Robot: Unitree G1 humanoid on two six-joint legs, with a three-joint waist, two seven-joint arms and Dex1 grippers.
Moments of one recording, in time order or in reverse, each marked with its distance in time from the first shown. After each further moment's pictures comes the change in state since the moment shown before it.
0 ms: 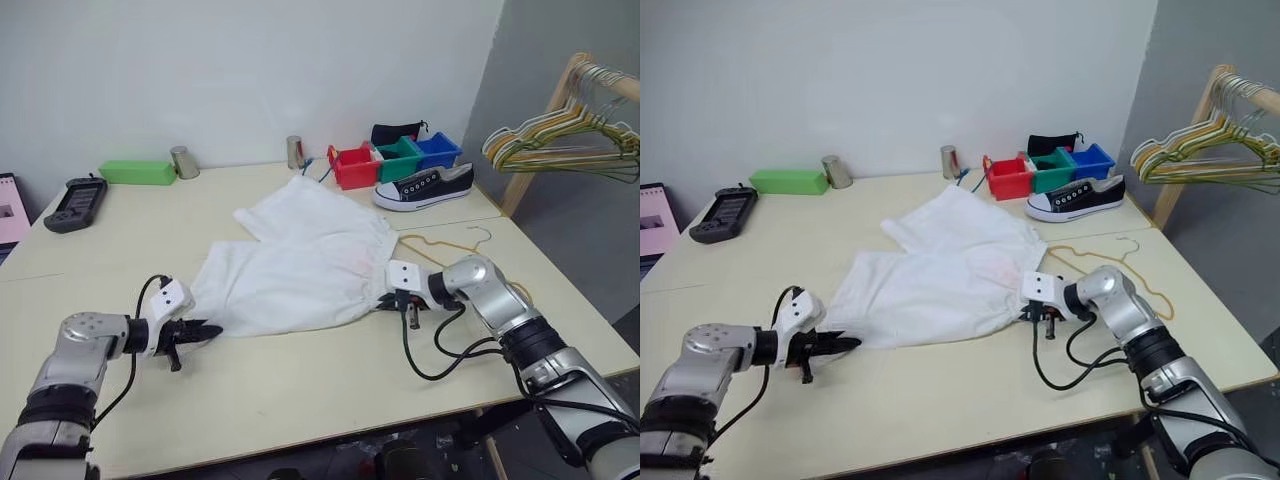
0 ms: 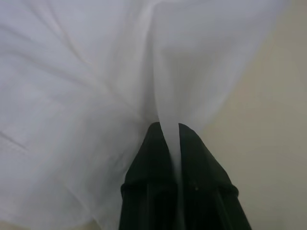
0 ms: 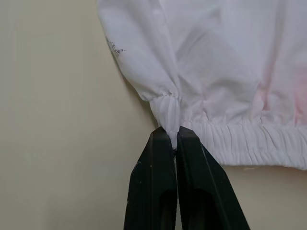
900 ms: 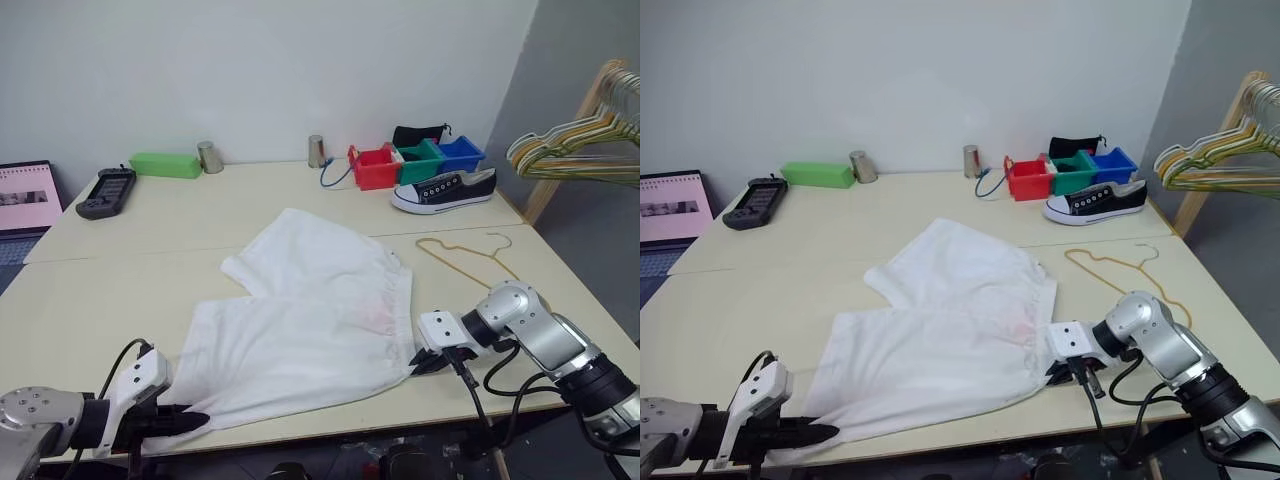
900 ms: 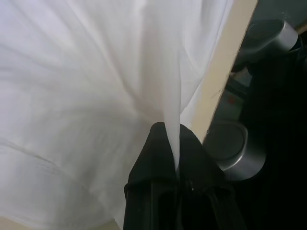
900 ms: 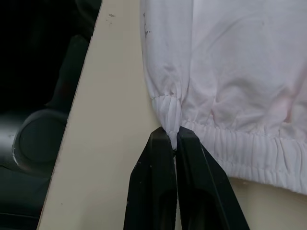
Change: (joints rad) left arm 0.618 0.138 0.240 -0.682 -0.201 0.284 0.003; right arm 0.239 -0.267 0.041 -0.414 0.148 0.036 0.304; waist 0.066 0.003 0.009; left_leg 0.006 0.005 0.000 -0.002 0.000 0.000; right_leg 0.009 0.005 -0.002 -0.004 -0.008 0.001
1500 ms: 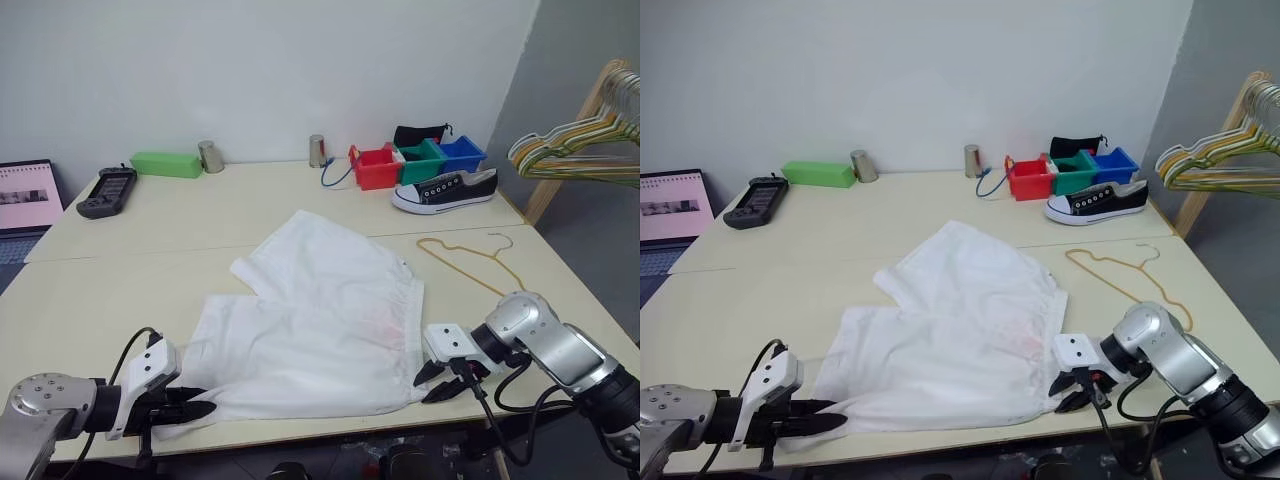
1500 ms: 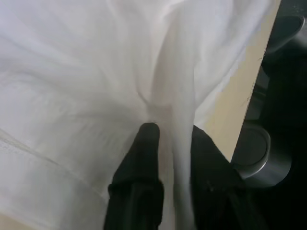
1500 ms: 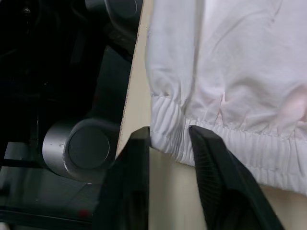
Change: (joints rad) left arm -0.075 -0.005 -0.065 0.044 0.020 -0.034 -0.001; right arm 0.060 -0.081 0.006 -0.126 0.097 0.178 0.018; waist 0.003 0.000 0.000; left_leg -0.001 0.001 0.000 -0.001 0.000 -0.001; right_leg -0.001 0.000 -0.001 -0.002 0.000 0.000
